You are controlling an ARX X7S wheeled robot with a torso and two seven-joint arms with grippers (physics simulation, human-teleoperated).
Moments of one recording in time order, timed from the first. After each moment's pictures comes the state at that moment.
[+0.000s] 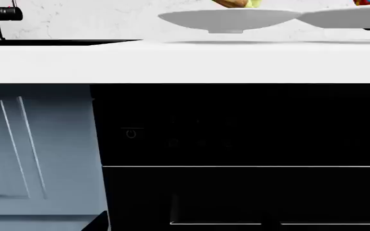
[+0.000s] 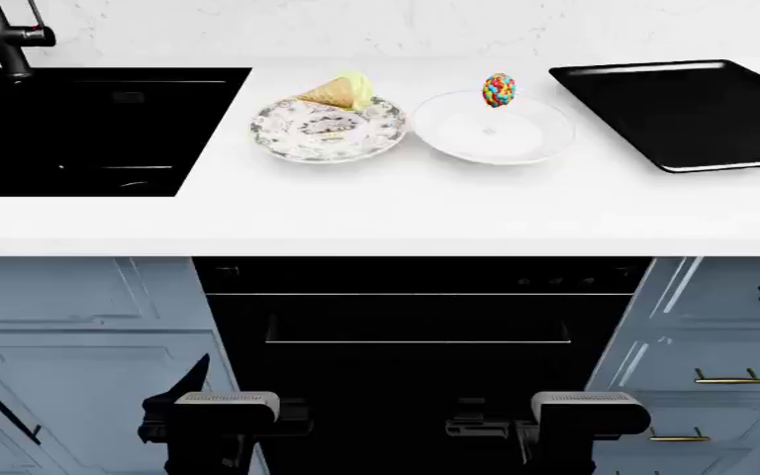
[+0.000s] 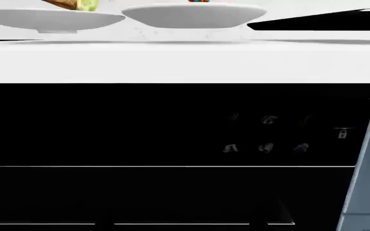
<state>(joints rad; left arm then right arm) 0.00 0.00 0.00 0.00 0.00 0.00 0.00 0.00 0.00 0.00 0.00 0.00 0.00 0.00</state>
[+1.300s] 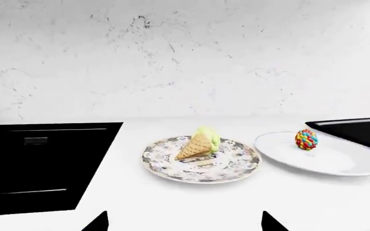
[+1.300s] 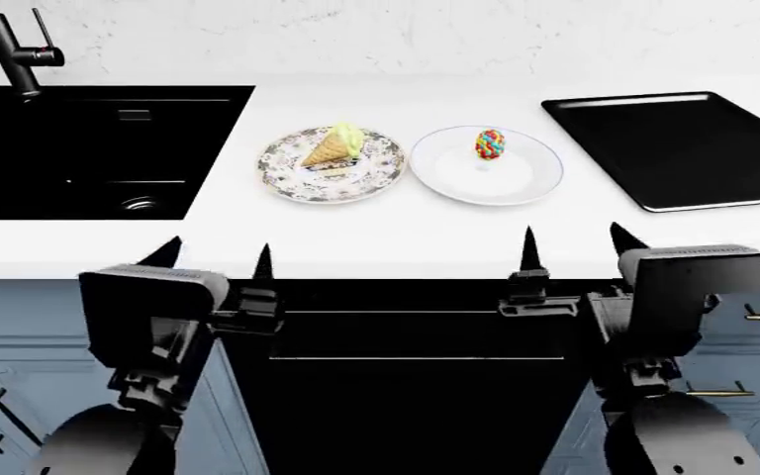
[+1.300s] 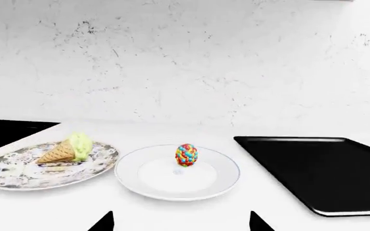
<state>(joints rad) -0.25 -0.23 0.02 0.51 -0.32 -0.61 -0.04 0.30 0.25 0.01 -0.55 0.27 0.69 0.09</state>
